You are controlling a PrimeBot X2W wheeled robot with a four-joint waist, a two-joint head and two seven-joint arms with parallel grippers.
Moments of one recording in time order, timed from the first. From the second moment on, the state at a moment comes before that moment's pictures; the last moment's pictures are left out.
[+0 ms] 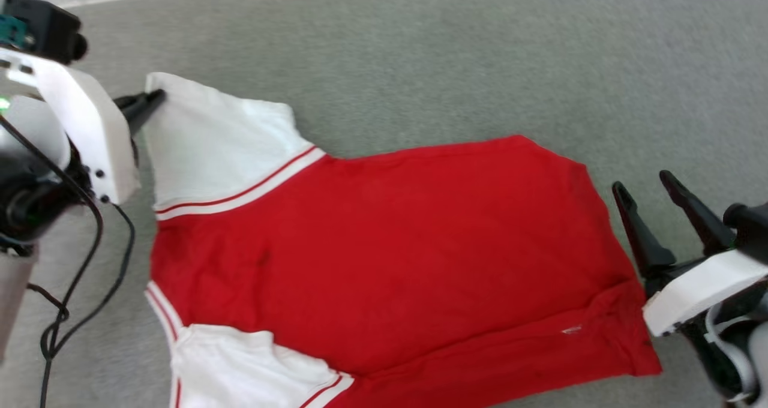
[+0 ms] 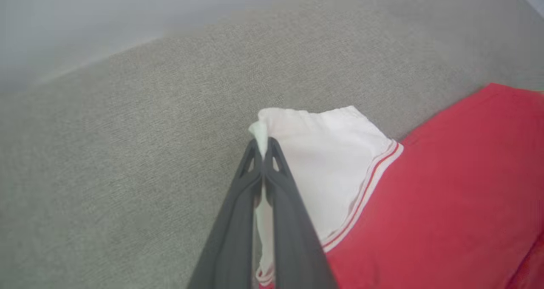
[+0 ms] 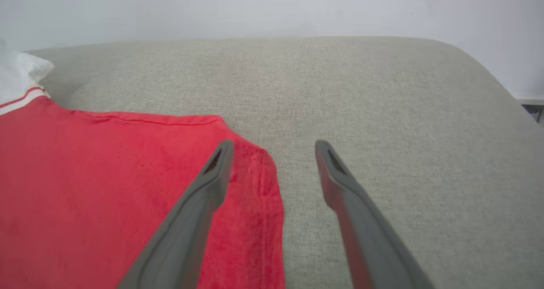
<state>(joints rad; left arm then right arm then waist) -0.75 0.72 -0.37 0.12 -0.88 -0.10 0.69 -0.19 -0.31 0.09 -0.02 0.39 0.13 0.06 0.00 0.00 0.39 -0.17</state>
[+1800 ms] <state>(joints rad) -0.40 0.68 -0.44 -0.25 -0.83 -0.07 0.42 -0.37 -0.59 0.19 0.10 0.57 0.13 0.70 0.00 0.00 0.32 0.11</state>
